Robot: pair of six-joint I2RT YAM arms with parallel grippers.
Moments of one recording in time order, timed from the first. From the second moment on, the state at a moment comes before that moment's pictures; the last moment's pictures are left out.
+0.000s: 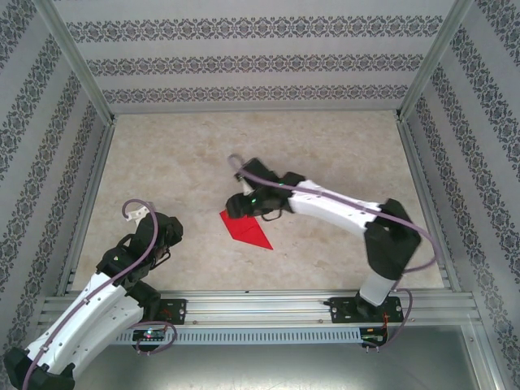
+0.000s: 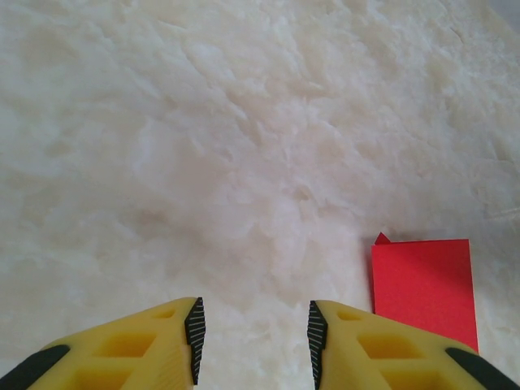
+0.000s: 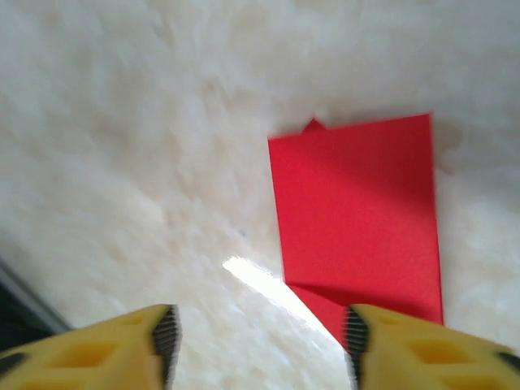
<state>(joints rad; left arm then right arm) -0.47 0.58 0.50 -0.73 -0.34 -0.93 0.80 1.69 1.27 -0.52 -0.27 0.61</state>
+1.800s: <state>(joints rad) -0.47 1.38 0.72 -0.38 0.27 -0.82 0.68 1.54 0.81 -0.11 -0.47 0.78</state>
